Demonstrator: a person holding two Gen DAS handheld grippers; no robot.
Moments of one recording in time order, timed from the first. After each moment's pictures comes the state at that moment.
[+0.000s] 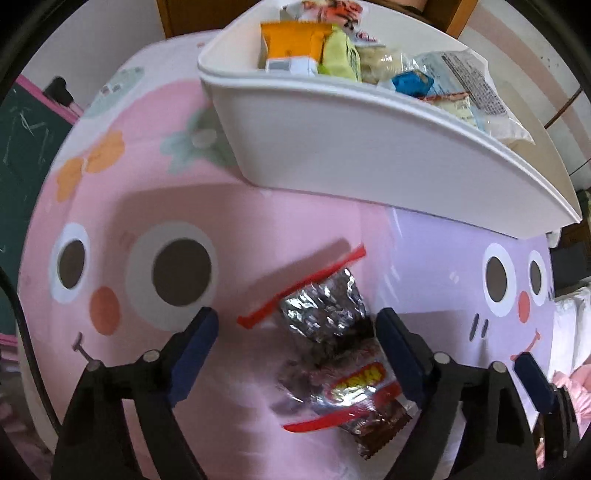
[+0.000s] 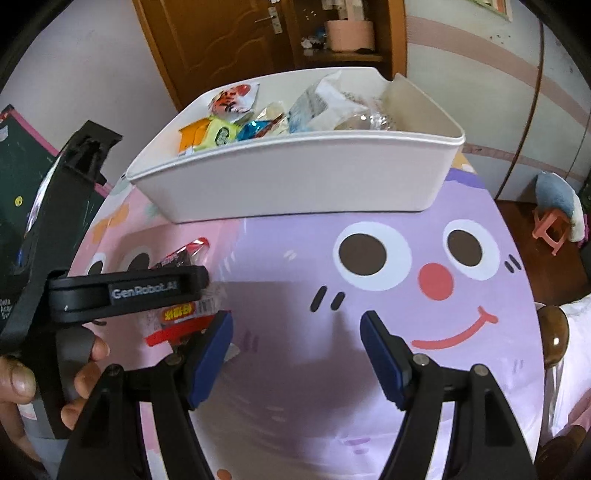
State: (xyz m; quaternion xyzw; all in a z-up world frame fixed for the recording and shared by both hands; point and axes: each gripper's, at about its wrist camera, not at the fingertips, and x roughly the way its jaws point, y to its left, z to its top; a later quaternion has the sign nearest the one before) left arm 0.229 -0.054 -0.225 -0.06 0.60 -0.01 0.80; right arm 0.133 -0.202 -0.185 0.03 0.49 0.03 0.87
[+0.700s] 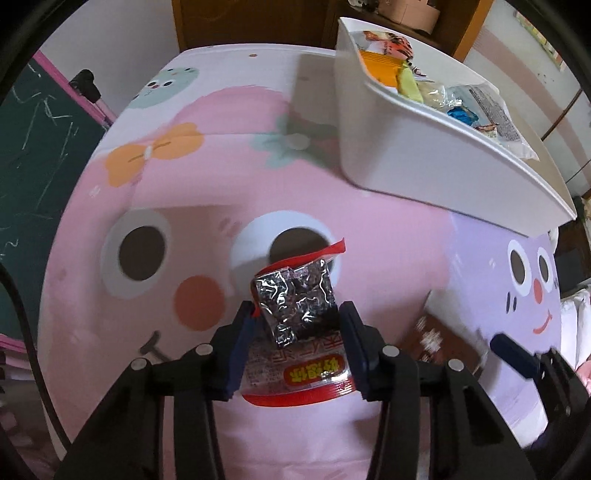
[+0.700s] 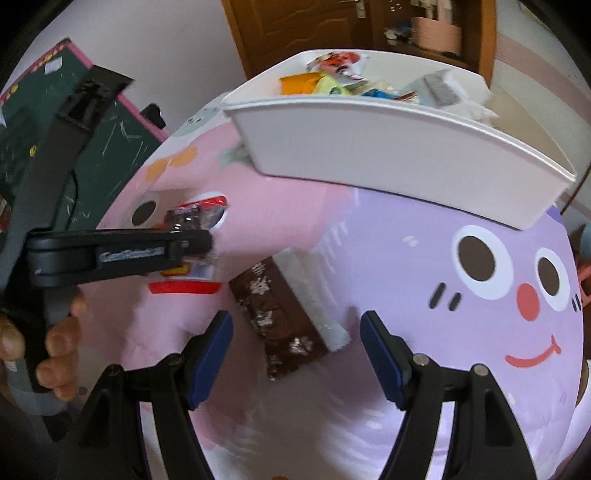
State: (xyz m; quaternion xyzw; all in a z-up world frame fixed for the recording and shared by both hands) left arm 0.192 0.043 -0.222 -0.07 0.57 -0.01 0.82; right arm 0.132 -0.133 -0.208 -0.03 0.52 0.15 0.84
